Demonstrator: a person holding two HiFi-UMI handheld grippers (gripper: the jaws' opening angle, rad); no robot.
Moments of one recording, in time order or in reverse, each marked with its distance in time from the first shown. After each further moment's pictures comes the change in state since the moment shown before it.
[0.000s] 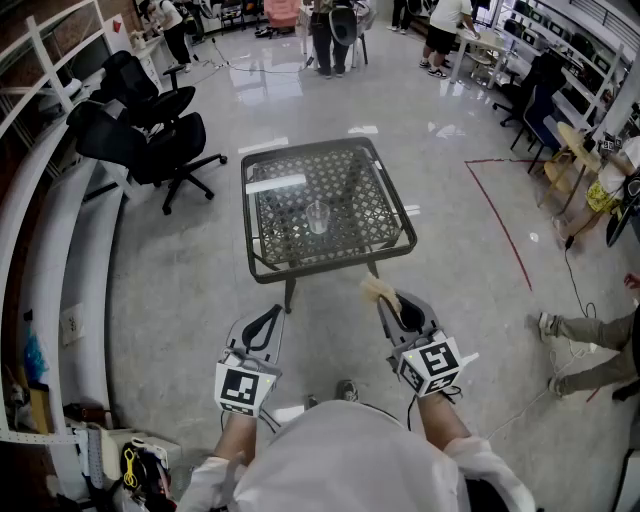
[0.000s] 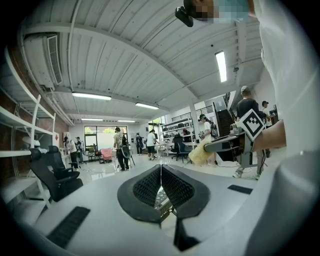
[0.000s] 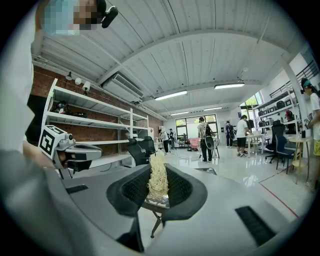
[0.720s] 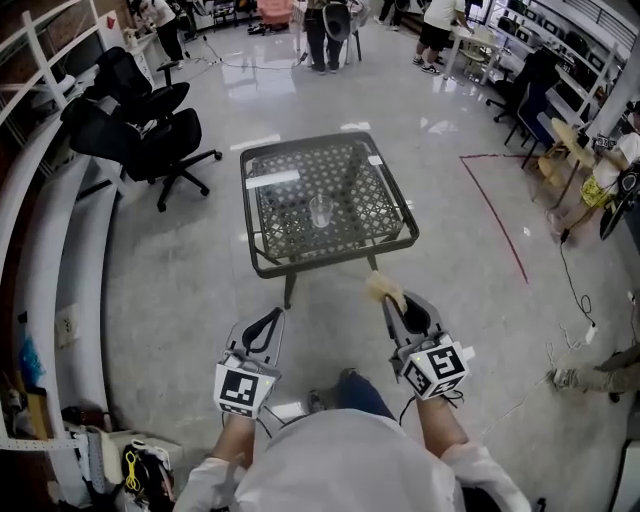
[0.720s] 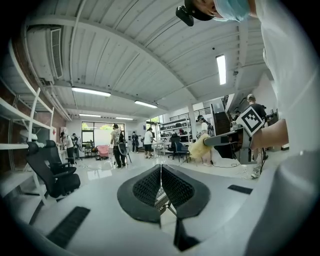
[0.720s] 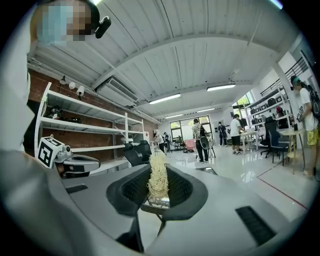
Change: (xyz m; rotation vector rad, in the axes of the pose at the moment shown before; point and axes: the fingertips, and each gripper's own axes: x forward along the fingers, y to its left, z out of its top) left arm -0.026 0.011 -0.026 -0.023 0.034 -0.048; right arm -0.008 0.023 0.000 0.068 -0.044 -0.060
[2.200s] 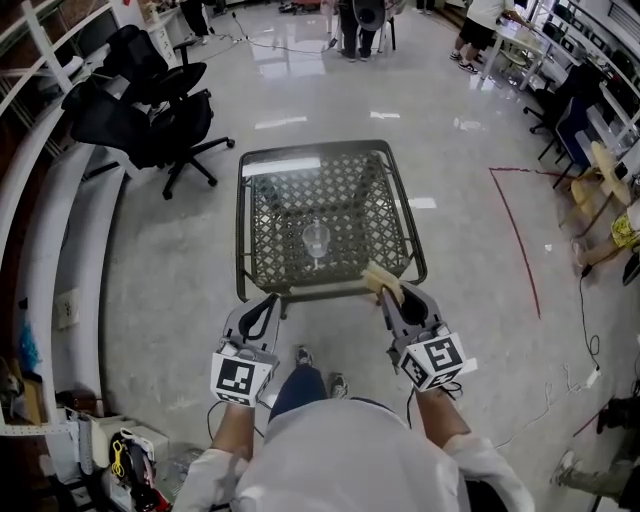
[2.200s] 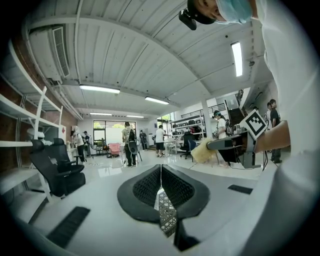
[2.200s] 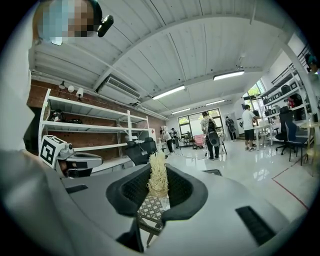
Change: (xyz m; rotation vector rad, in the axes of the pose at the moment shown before) left arm 0.166 0.063 -0.004 -0.029 0.031 0.140; right arm 0.145 -0.130 -0.004 0.014 0.043 0.135
